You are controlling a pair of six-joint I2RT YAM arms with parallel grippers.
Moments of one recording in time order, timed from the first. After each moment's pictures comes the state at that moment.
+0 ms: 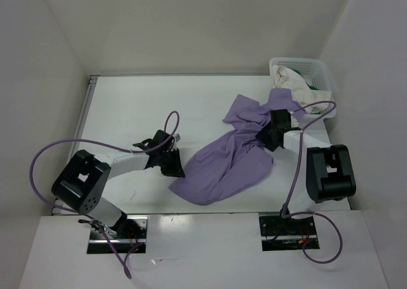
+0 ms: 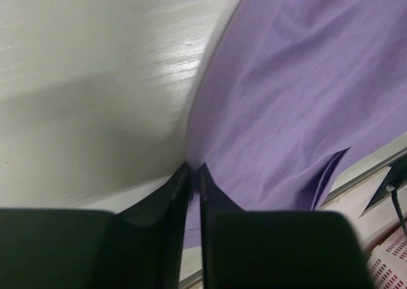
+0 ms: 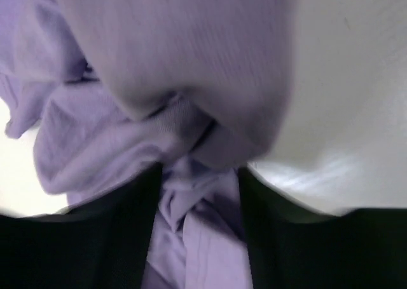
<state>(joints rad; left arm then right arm) -0.52 1.53 0.70 -0.25 0.32 -0.64 0.09 1.54 0.79 -0.21 0.09 0.88</state>
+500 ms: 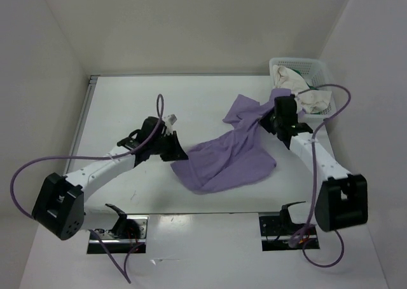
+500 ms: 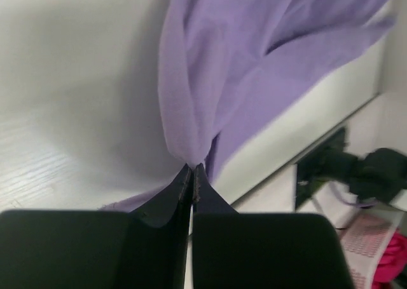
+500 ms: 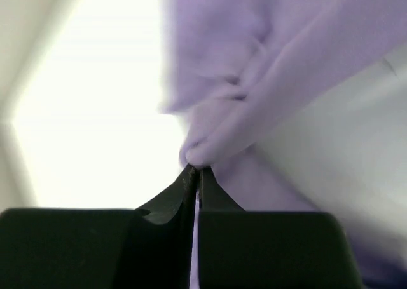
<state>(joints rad) -0.50 1.30 0.79 -0.29 0.35 -0.67 0.15 1.32 0.89 -0.26 0.10 0.88</state>
